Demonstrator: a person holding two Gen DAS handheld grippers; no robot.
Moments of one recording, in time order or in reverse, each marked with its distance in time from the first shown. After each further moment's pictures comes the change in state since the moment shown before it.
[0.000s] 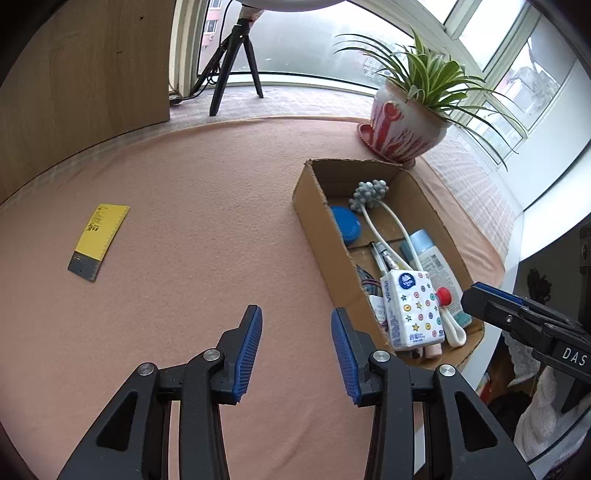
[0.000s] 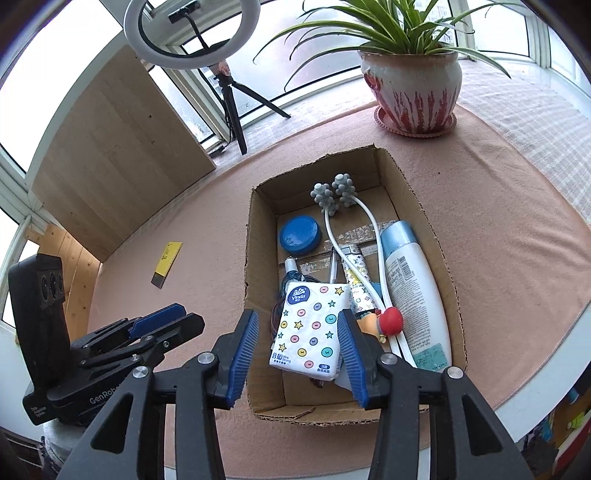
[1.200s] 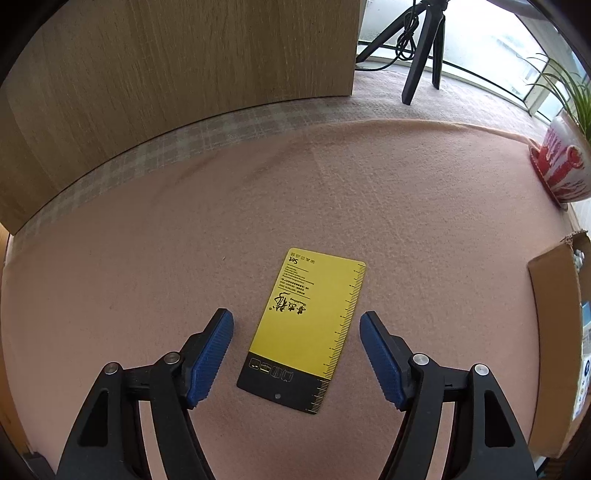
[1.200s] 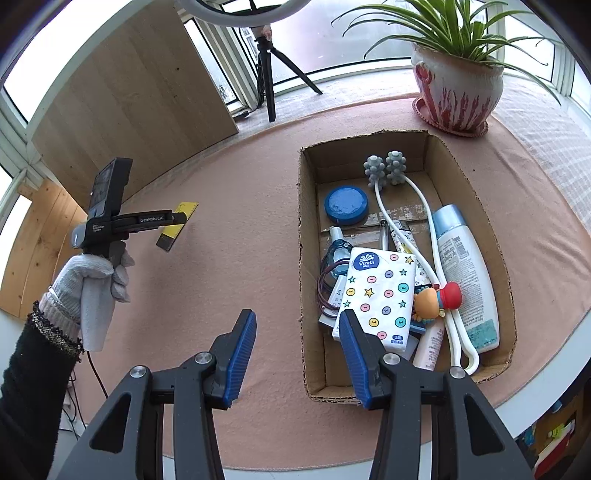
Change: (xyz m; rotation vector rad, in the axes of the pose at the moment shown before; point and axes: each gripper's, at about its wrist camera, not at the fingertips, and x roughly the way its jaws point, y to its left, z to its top) left arm 0.081 0.196 0.085 -0.096 0.117 0.303; right arm 0.020 0.057 -0.022 -0.098 0.073 -0.055
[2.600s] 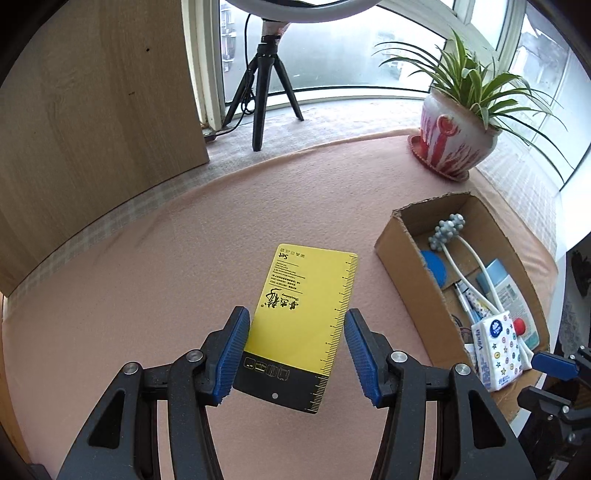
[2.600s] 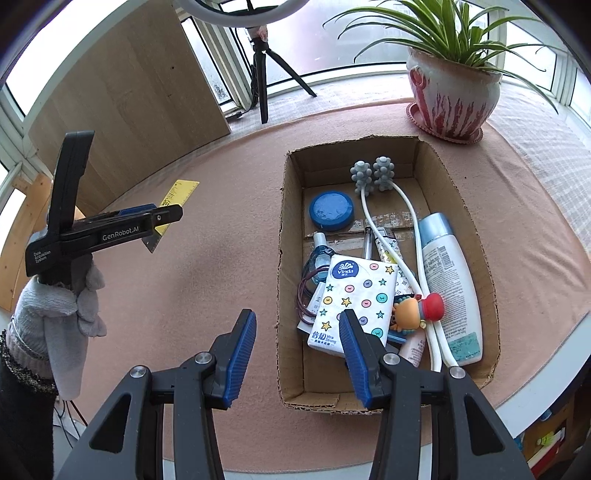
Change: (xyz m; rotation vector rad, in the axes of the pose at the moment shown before) left arm -0.102 -0.141 -0.040 0.228 -0.177 -0.136; right arm -0.001 -0.009 0.002 -0.028 -0.010 -0.036
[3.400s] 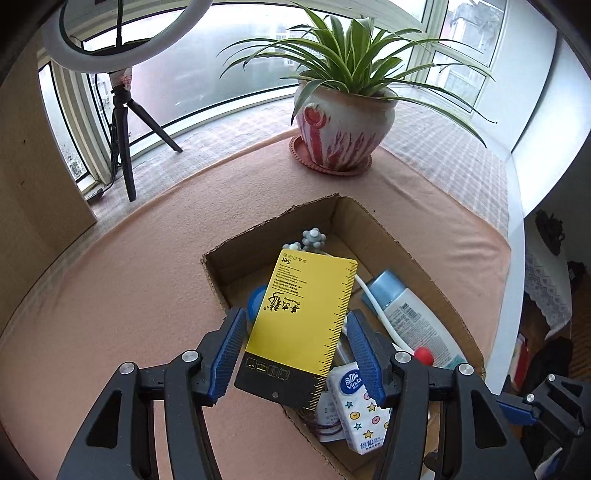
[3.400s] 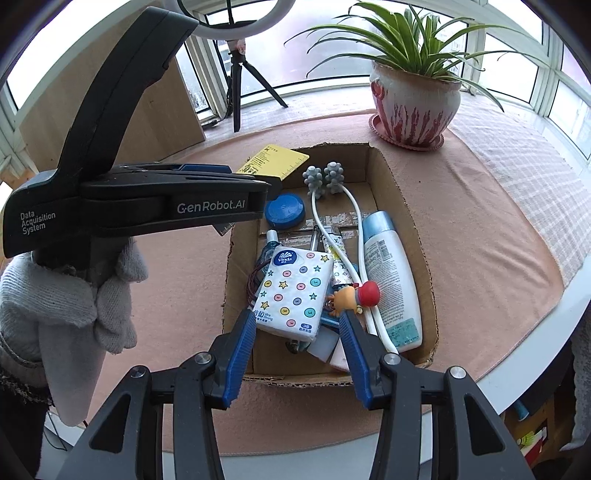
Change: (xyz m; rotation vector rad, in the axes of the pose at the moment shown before) left arm 0.007 -0.155 0.026 0.169 -0.014 -0.123; right arm -0.025 -0.027 -0.015 -0.014 -0.044 -0.101
